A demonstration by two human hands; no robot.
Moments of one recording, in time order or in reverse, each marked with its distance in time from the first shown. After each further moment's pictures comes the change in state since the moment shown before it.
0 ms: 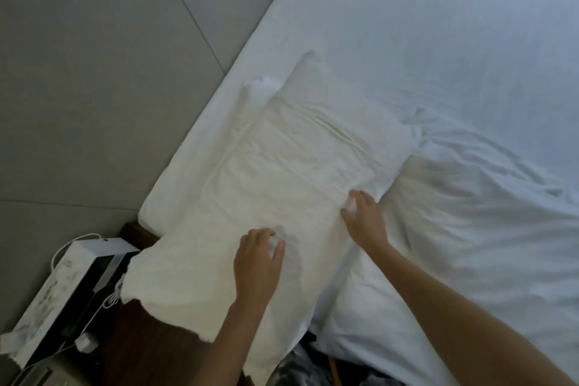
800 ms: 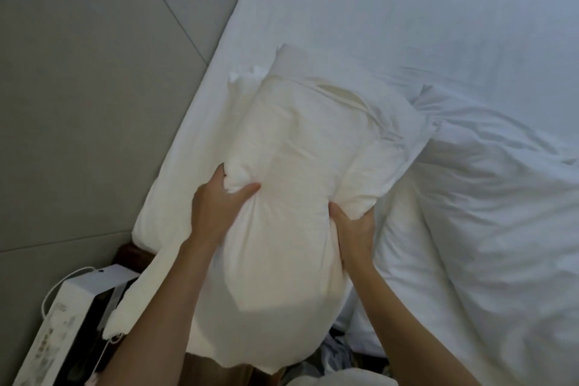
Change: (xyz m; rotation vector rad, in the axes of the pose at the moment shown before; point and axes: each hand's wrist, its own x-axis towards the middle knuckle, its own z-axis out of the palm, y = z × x) left_hand 0.161 -0.050 -0.086 -0.301 -0.167 -0.162; right_hand -0.028 -0.106 0.049 0.922 0.343 0.478
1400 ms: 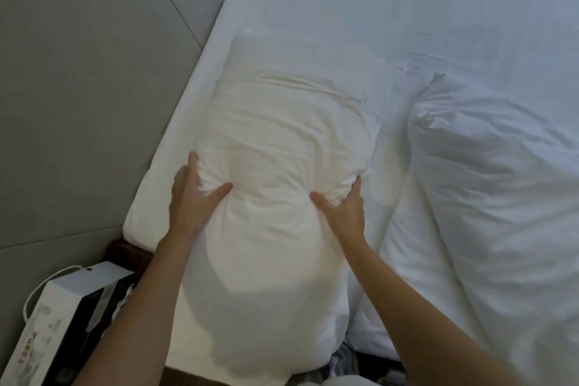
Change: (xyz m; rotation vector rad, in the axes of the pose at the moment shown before) left_hand 0.045 -0.083 0.003 0.139 -0.068 -0.183; right_hand 0.040 0.012 0.034 -0.379 -0.160 0.002
